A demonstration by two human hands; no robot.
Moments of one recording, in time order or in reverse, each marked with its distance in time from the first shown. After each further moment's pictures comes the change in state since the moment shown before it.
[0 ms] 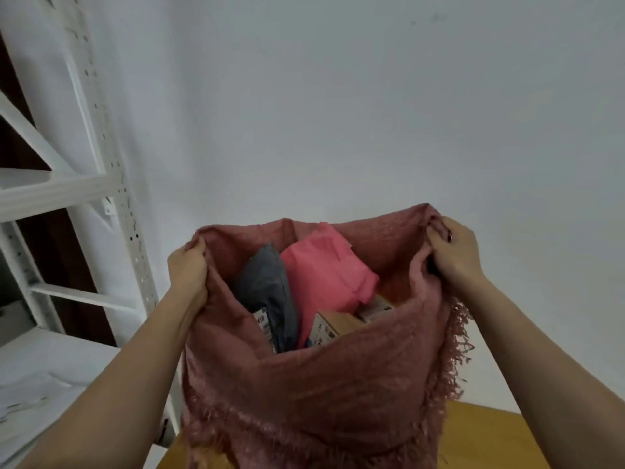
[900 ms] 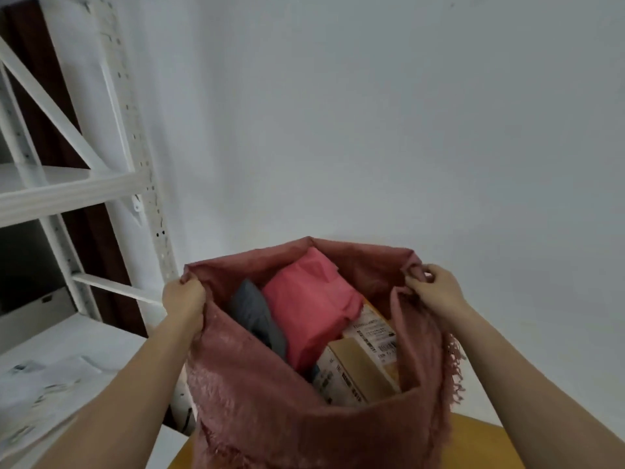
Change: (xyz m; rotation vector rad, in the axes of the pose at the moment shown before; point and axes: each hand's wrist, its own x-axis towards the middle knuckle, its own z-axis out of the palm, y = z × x) left_hand 0.005 -0.037 -0.037 0.298 0.325 -0.040; right_hand -0.015 0.058 0.061 -0.014 -0.334 0.362
